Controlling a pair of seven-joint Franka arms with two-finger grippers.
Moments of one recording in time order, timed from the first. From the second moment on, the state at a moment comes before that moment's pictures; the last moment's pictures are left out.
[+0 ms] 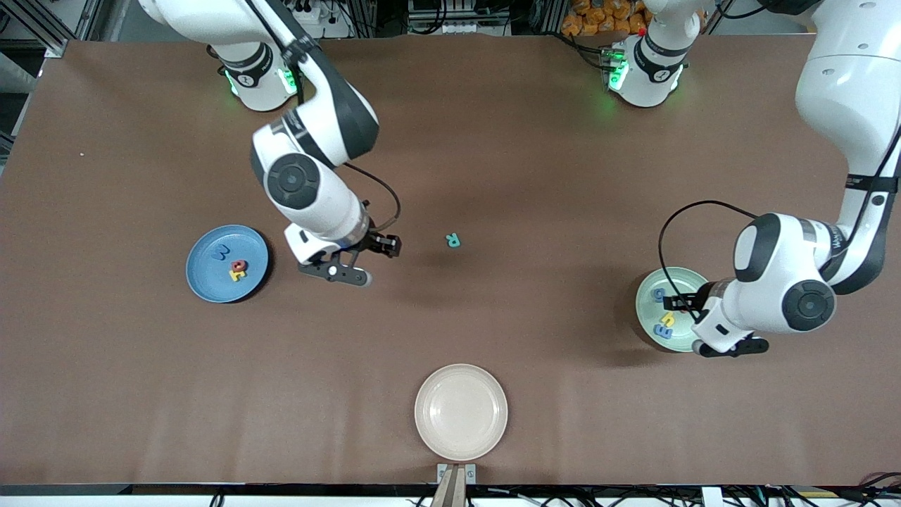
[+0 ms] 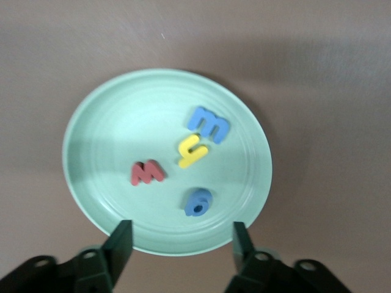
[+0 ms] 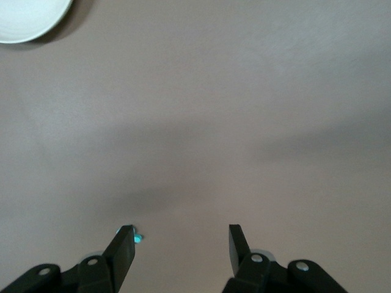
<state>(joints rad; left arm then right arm) 0.30 0.69 -0.48 -1.49 0.30 1.88 -0.30 0.52 0.48 0.05 -1.61 0.13 2.06 0.77</state>
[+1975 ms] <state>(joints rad) 0.02 0.16 -0.20 -1.46 0.11 1.68 -0.25 0.77 0.77 0.05 -1.57 0.04 2.39 1.05</state>
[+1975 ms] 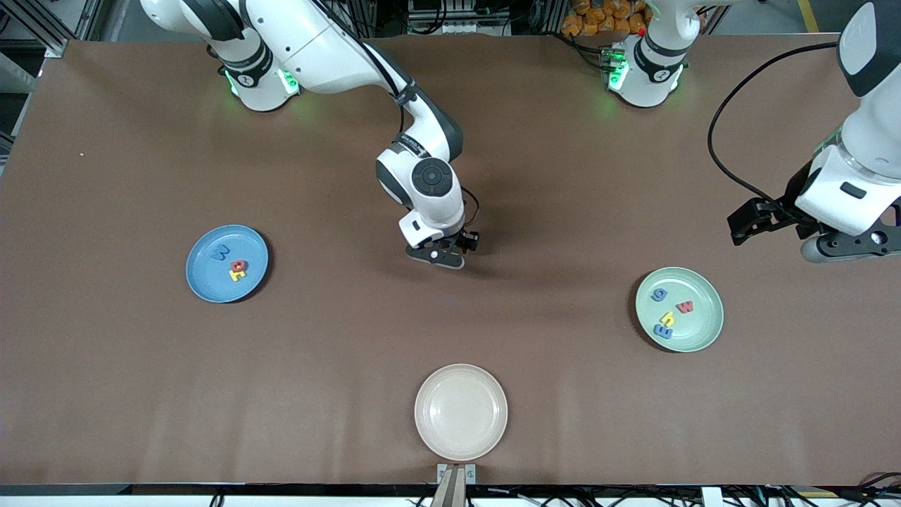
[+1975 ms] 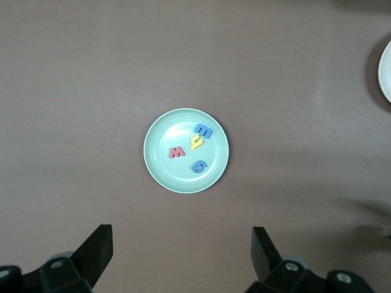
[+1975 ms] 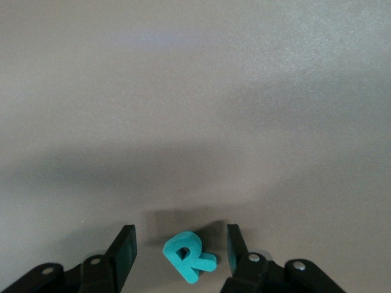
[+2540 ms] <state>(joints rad) 0.02 0.16 -0.20 -1.47 0.04 1.67 -0.25 0.78 0.77 0.05 -1.61 0.04 2.45 1.05</state>
